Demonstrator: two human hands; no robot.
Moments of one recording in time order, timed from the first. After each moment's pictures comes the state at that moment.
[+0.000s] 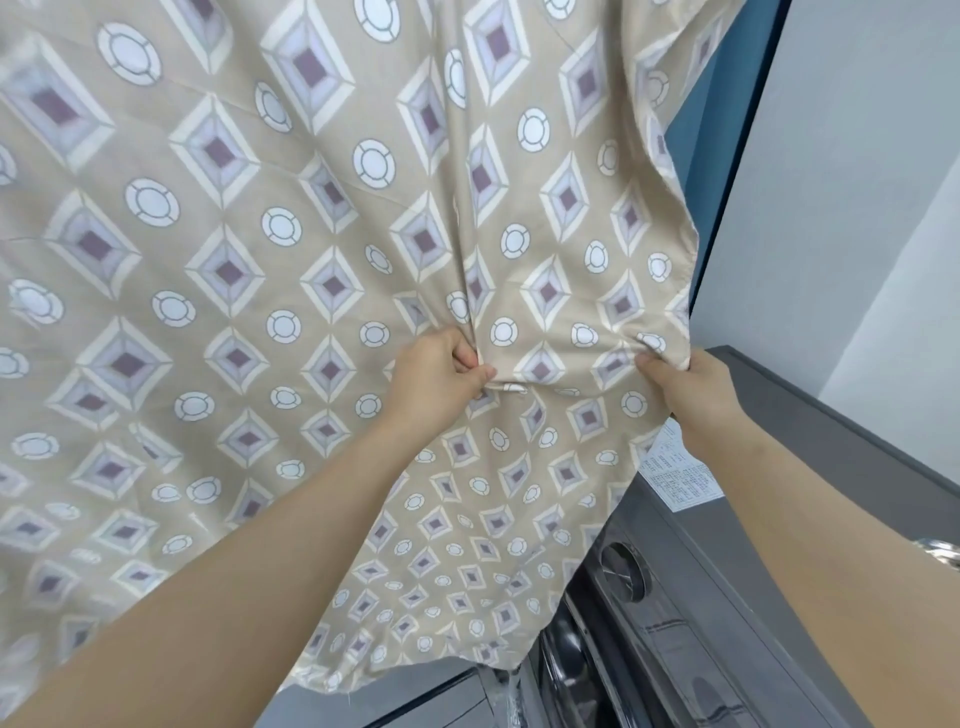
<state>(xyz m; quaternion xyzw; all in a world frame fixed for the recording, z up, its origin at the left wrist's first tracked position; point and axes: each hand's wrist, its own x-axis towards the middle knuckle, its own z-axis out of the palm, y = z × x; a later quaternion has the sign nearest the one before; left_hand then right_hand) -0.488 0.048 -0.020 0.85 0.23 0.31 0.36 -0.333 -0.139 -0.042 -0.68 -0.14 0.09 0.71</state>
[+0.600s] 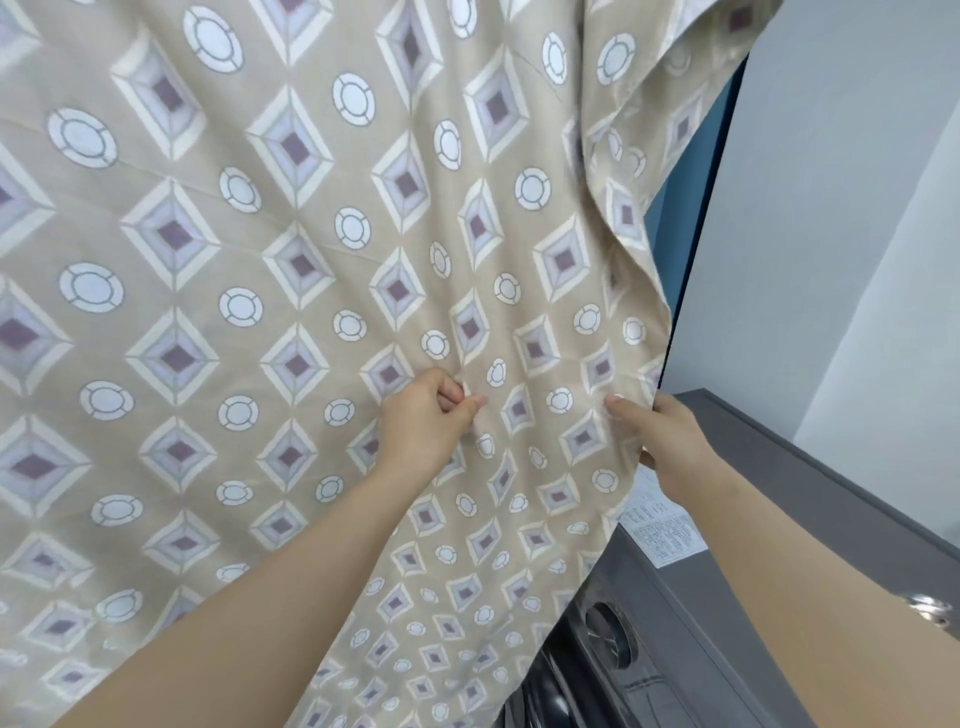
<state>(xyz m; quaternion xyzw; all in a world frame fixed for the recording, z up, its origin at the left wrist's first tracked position) -0.460 0.046 -0.017 0.80 0.27 0.33 0.41 -0.312 -0.136 -0.039 -0.70 -0.13 0.16 0.69</state>
